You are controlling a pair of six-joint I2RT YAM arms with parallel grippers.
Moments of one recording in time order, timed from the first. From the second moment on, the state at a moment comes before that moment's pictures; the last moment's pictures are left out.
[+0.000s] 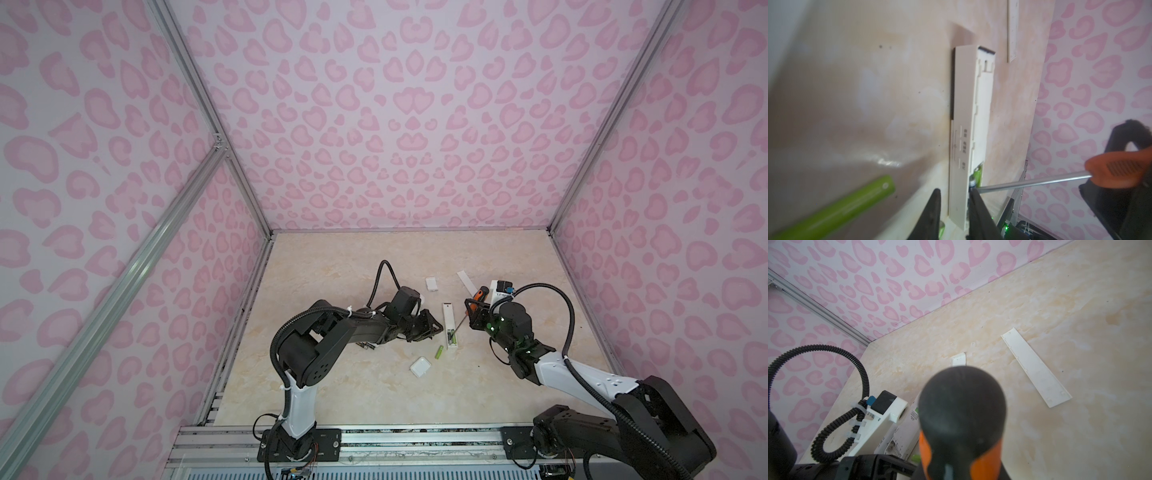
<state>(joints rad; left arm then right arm) -0.76 1.94 0.96 0.22 0.48 -1.05 0.44 1.21 0.38 0.46 0.05 0.61</state>
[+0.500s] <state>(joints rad) -0.78 1.92 0.94 0.20 0.44 -1.06 0.48 1.24 0.43 0.48 0.04 0.59</state>
